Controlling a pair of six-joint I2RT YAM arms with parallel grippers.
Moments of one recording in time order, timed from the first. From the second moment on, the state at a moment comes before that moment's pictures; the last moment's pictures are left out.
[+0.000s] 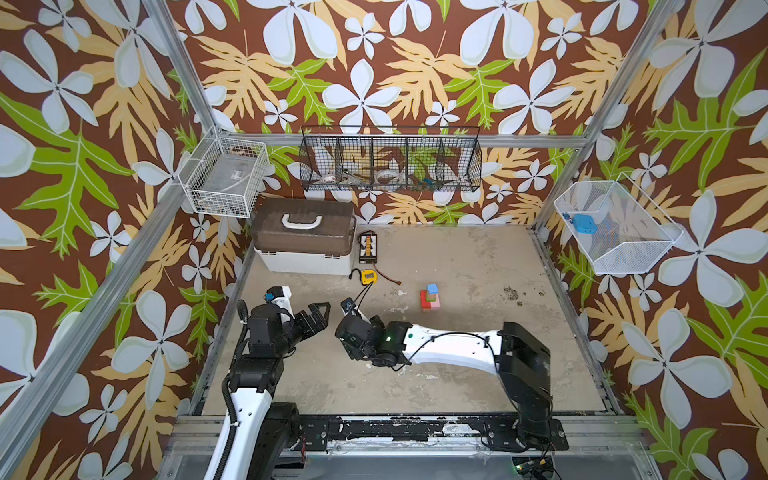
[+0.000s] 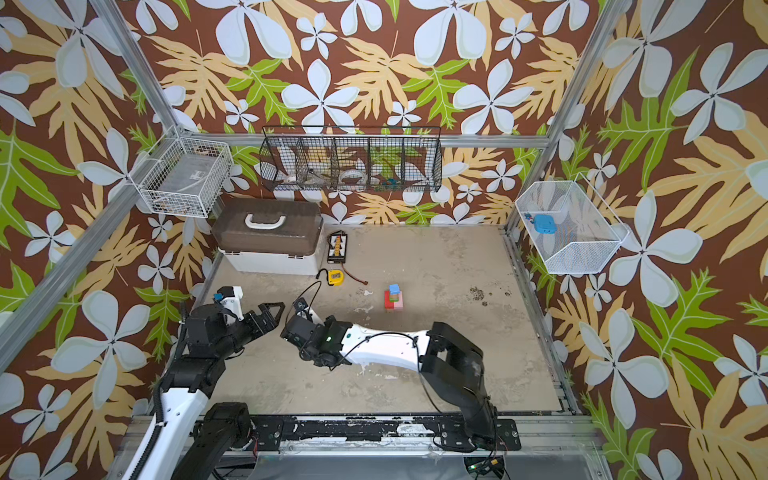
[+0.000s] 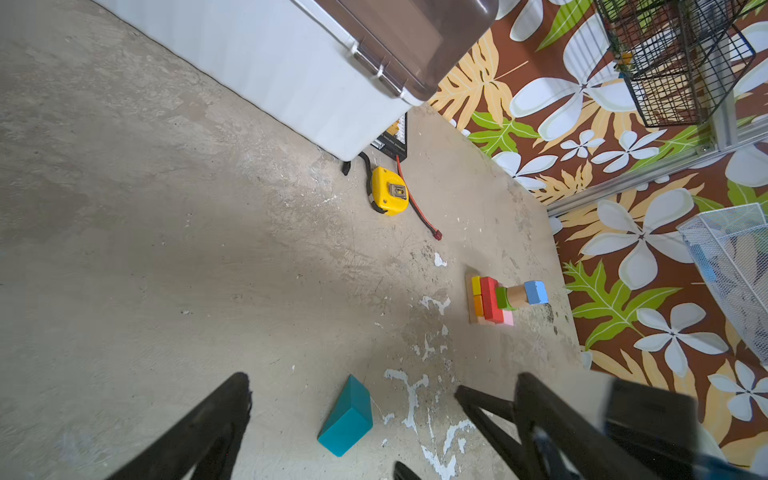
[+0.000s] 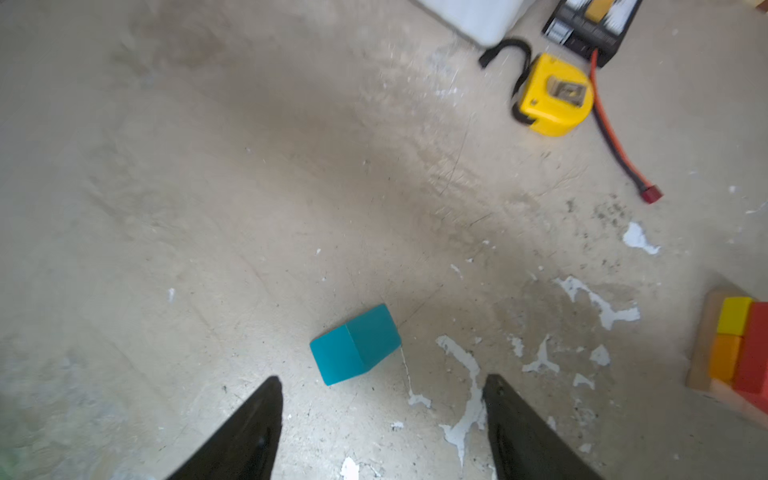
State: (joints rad) left arm 0.01 0.63 0.53 -0.42 0.35 -0.61; right arm 1.21 2.00 1.51 -0.50 0.45 0.46
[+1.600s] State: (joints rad) left arm 0.01 0.64 0.52 -0.40 0.41 -0.61; right arm 1.14 2.09 1.50 -0.62 0.49 0.55
